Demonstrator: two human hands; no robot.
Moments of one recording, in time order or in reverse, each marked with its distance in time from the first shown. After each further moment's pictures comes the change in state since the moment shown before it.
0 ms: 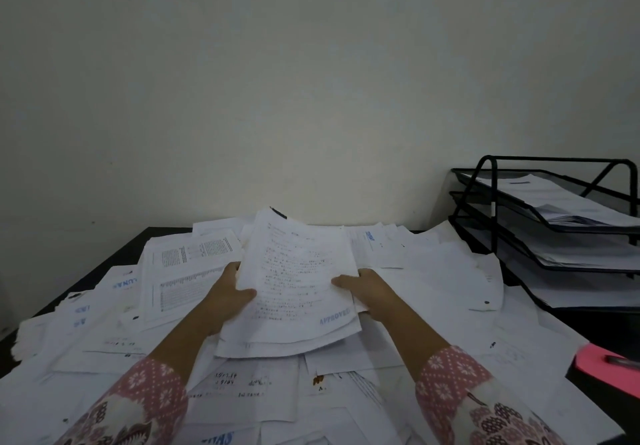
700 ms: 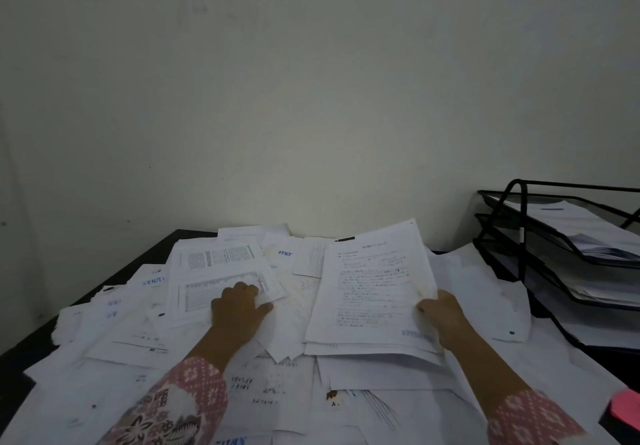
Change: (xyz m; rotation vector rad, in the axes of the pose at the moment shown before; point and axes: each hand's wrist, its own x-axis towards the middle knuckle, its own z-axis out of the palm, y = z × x) left_hand 0.019 -0.041 0.006 0.818 0.244 0.103; right_hand 0.001 0.017 -0.077 -0.116 0.386 -0.058
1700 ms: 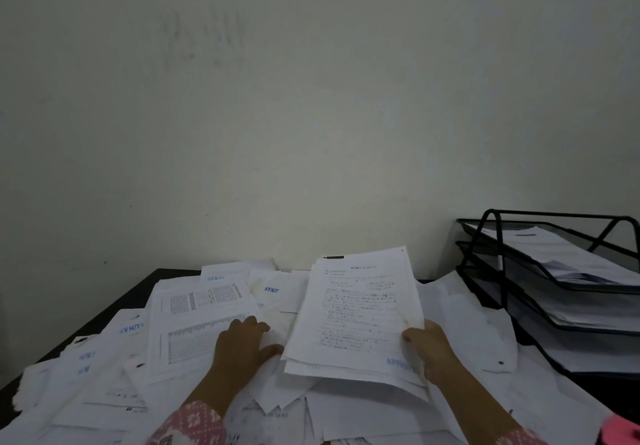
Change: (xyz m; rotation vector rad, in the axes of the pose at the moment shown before) left_hand 0.018 0.012 0.016 0.013 0.150 0.273; right_hand -0.004 -0.005 0.008 0.134 0.013 0.047
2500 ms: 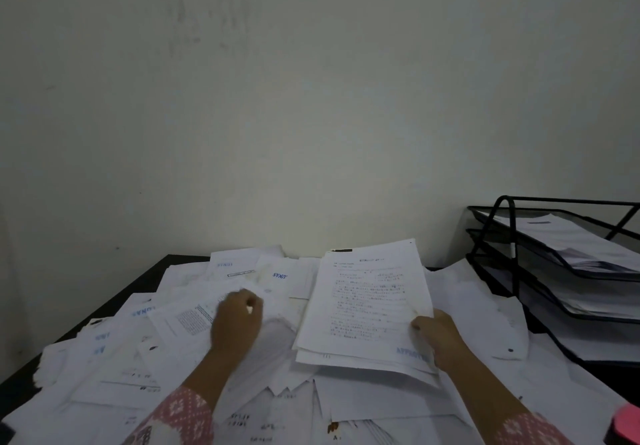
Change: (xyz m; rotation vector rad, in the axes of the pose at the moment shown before) left_hand -0.007 0.007 -0.037 -0.484 0.195 -0.332; right_hand 0.000 0.002 -0.003 -0.037 -0.009 0.002
